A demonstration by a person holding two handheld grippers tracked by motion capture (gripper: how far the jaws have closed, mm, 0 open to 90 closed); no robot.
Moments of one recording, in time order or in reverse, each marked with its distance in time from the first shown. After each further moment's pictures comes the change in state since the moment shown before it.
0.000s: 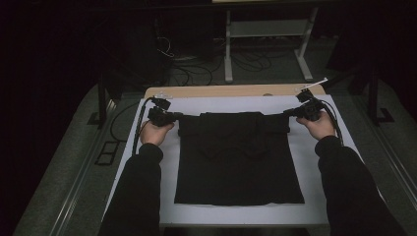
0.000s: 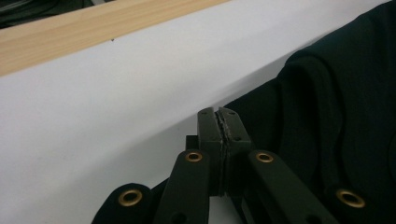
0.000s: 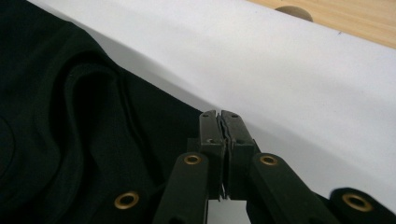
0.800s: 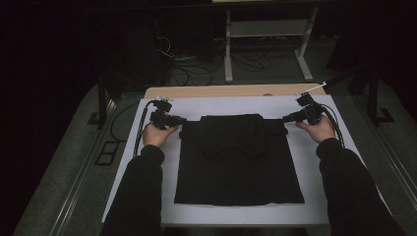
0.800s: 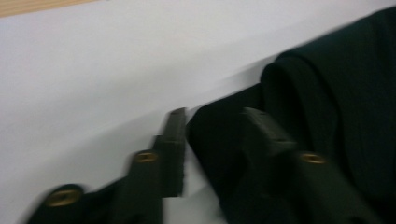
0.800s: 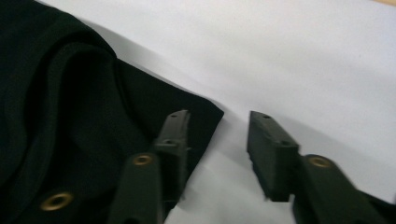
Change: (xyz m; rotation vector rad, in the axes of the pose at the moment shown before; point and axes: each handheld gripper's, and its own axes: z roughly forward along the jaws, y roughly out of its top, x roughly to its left) left arm 0.005 -0.006 0.011 0.060 -0.001 -0.126; right arm -0.010 -0.012 0.012 0.052 -0.034 0.042
